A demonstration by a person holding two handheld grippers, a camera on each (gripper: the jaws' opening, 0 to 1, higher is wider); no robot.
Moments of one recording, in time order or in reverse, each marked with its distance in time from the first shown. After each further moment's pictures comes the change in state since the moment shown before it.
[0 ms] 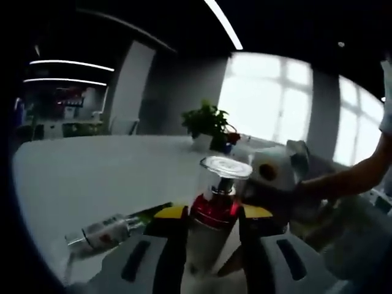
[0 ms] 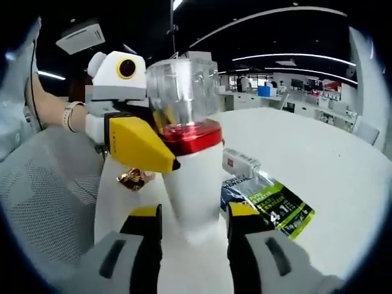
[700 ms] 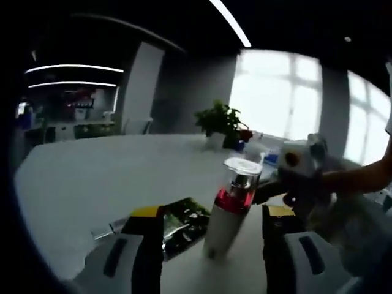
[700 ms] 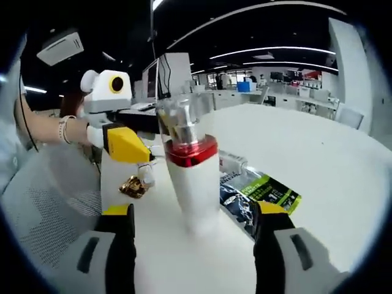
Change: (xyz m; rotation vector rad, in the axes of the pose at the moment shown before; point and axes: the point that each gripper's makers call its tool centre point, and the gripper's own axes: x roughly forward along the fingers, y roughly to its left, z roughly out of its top) left arm -0.038 0.019 0.008 0.012 0.017 0.092; right arm -0.027 0.009 0.018 0.094 -0.003 -0.095
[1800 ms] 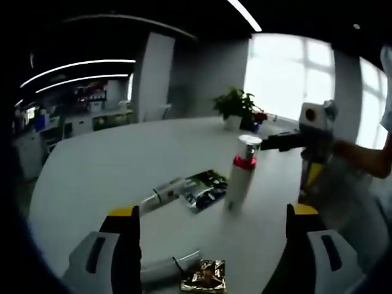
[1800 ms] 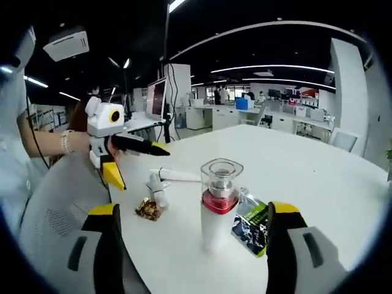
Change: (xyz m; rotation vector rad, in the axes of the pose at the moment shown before) left arm -0.099 0.025 -0.017 0.022 0.134 0.127; right arm -0.028 0.034 0.054 -0.059 -0.073 -0.041
